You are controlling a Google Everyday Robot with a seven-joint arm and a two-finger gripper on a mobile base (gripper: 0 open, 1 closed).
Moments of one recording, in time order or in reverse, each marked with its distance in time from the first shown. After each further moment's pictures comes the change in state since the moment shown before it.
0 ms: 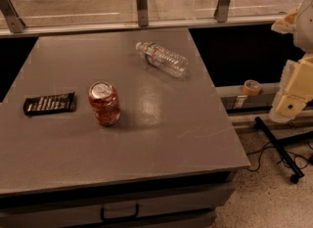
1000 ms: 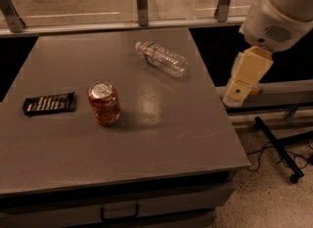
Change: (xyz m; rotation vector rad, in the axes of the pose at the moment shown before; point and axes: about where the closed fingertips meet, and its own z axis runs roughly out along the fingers) arm -0.044 -0.025 0.045 -0.042 -0.003 0.097
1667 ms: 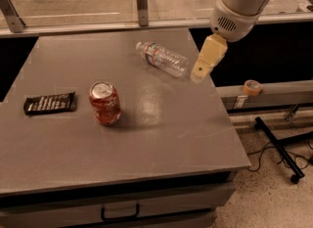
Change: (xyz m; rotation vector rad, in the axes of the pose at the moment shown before) arm -0.033 -0.062 0.061 0.013 0.073 0.253
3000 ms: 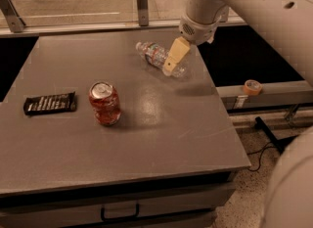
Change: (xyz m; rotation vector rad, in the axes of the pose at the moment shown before) arm -0.066 -0.031 0.086 -0.017 0.025 0.171
